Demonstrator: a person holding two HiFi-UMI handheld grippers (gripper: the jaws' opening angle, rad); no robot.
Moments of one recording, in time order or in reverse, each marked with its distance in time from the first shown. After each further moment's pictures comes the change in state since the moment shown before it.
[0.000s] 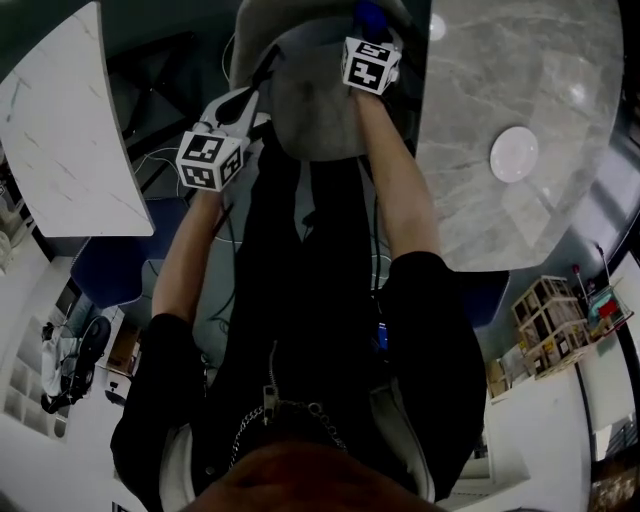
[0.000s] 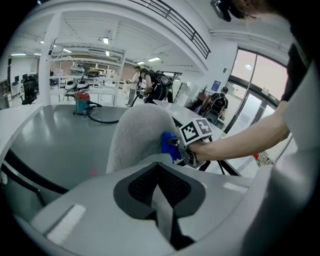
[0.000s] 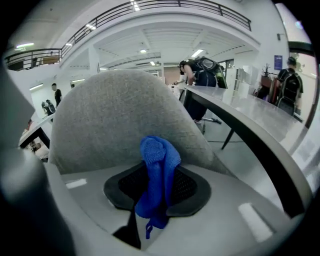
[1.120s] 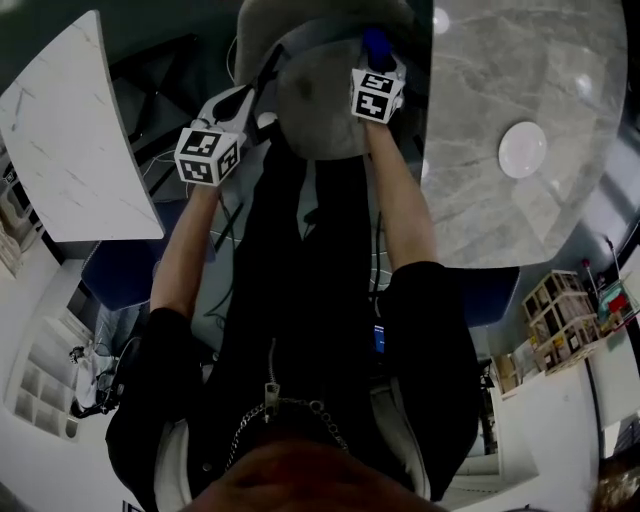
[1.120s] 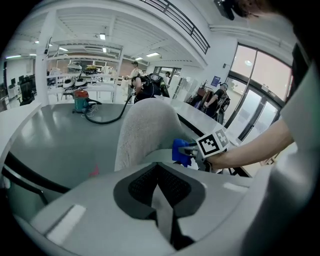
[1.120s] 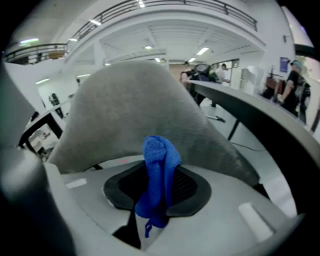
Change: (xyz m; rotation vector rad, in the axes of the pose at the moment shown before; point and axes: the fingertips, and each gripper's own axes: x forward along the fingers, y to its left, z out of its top) left arm 0.004 0.023 -0.005 0.023 0.049 -0.005; right arm -0.028 -0.007 -0.062 -0.049 0.040 -0.004
